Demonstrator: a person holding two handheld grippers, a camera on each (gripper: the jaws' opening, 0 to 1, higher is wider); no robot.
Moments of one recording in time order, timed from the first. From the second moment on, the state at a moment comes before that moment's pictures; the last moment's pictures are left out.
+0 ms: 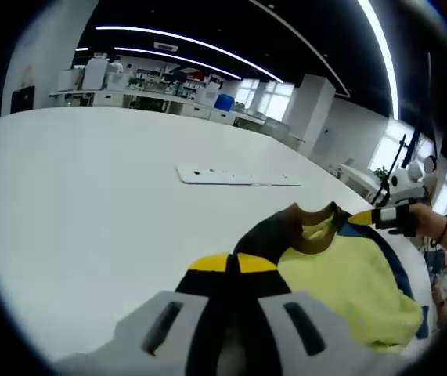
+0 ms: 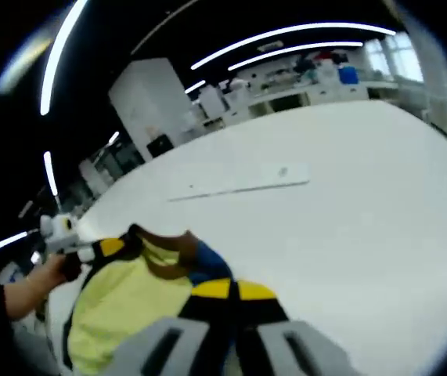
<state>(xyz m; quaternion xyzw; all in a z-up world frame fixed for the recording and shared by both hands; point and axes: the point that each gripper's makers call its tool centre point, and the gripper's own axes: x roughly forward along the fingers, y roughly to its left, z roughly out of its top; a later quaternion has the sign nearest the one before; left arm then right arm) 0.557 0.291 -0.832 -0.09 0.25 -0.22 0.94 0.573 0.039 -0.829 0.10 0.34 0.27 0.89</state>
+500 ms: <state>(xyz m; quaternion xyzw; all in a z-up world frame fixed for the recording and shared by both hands) 0.555 0.308 -0.813 0.00 0.24 -0.20 0.95 0.567 0.034 -0.810 0.06 0.32 0.26 0.91</state>
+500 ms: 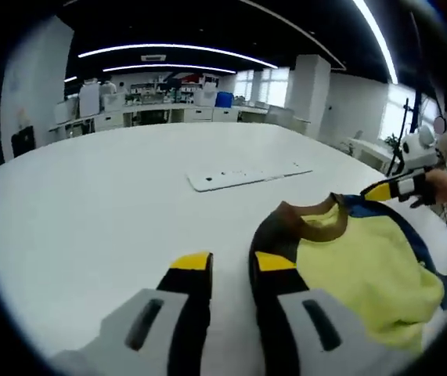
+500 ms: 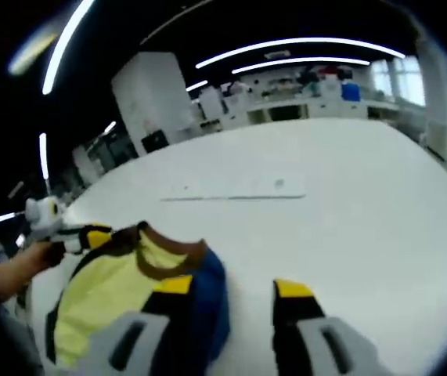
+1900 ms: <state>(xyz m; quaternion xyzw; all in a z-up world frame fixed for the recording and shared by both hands) 0.352 0.281 -0.756 0.05 0.23 -0.27 0.93 0.349 0.063 -0.773 -0.06 0.35 0.43 0.83</state>
